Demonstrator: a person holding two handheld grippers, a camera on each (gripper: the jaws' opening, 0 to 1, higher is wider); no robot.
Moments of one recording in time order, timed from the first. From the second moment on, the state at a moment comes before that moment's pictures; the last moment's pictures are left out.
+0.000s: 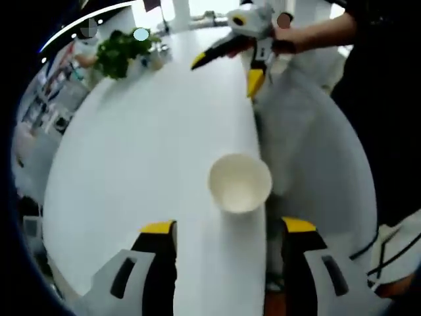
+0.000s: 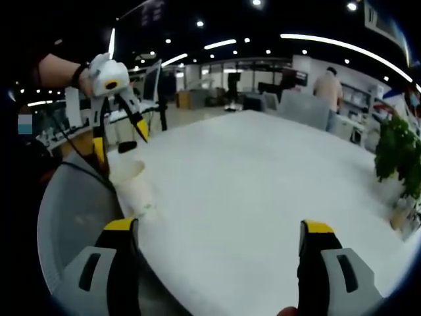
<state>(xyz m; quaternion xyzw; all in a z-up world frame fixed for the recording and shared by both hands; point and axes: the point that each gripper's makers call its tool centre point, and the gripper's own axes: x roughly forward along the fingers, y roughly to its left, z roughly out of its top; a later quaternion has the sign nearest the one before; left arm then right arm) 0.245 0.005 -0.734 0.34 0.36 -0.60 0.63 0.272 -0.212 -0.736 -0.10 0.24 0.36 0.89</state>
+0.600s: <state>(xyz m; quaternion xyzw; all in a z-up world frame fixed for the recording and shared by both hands) 0.252 -0.002 -0.719 0.20 0.27 -0.59 0.73 0.271 -0.200 -0.740 -0.13 0.25 0.38 0.88</state>
